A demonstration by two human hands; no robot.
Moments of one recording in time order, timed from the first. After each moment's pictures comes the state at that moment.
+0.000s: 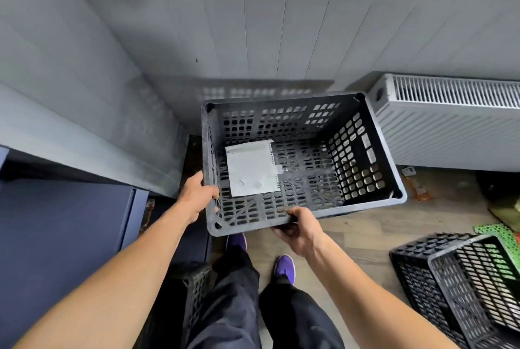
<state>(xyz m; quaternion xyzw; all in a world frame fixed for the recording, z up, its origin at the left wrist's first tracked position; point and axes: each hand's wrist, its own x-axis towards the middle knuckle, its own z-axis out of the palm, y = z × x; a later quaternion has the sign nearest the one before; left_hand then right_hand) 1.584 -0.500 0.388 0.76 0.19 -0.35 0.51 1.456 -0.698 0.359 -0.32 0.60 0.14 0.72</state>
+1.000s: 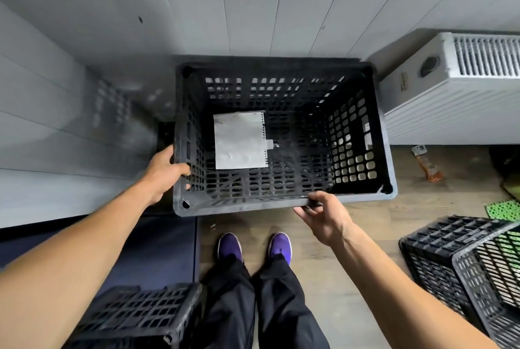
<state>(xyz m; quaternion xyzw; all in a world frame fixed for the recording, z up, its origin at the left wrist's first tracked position) 1.743 -0.503 0.229 0.81 0.11 -0.37 0.45 1.548 -0.770 0.227 -0.24 0.64 0.06 0.73</state>
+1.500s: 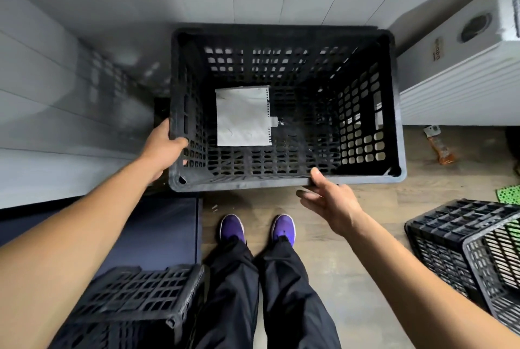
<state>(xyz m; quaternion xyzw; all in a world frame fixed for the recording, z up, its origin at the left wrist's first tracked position) 1.757 -0.496 0.178 0.84 0.12 -0.34 0.40 1.541 -0.764 0.197 -0.40 0.60 0.12 0.69</state>
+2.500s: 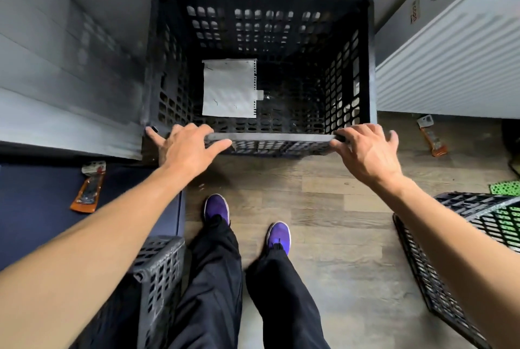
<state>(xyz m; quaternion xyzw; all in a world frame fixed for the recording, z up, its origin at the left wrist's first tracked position) 1.608 -0.557 0.196 0.96 -0.12 -0.25 0.02 1.472 -0.879 0.210 -0.97 0.17 0.17 0.10</state>
